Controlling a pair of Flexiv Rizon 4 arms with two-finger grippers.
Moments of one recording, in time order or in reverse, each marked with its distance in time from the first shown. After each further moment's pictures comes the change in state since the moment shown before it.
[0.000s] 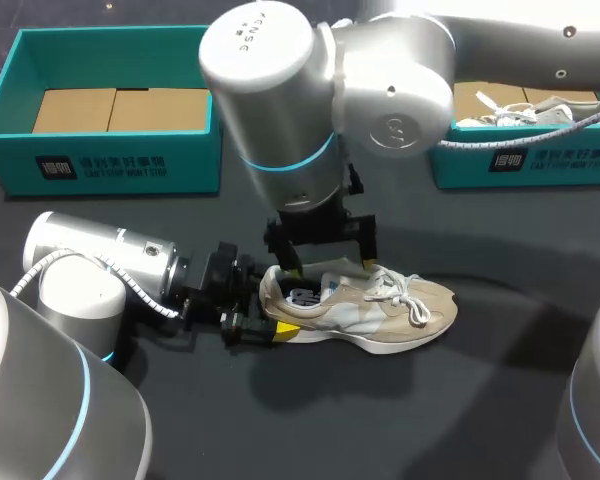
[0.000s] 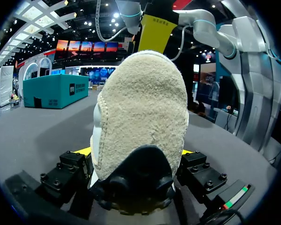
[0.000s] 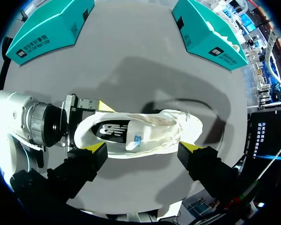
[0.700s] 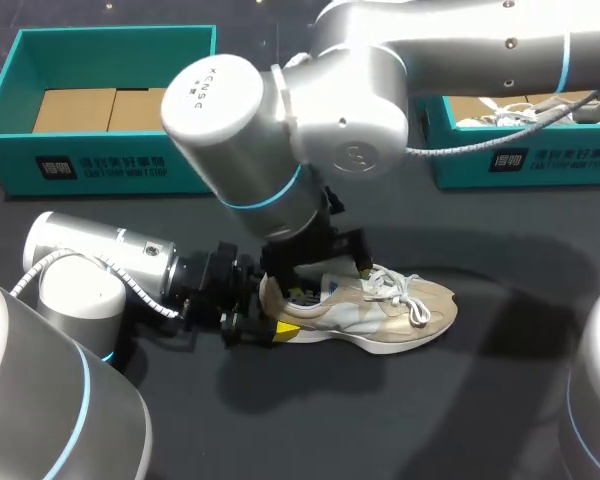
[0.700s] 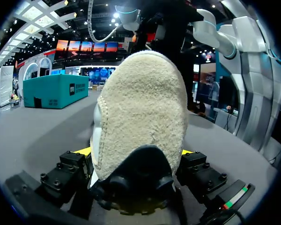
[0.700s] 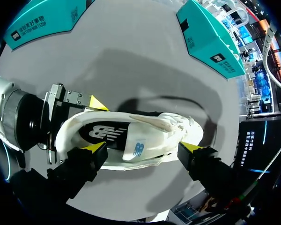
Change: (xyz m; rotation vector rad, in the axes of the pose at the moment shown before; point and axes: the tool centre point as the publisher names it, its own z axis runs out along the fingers) left arm 0.000 0.000 0.000 0.000 0.000 0.000; right arm 0.004 -0.001 0.035 -0.026 -0.129 -0.079
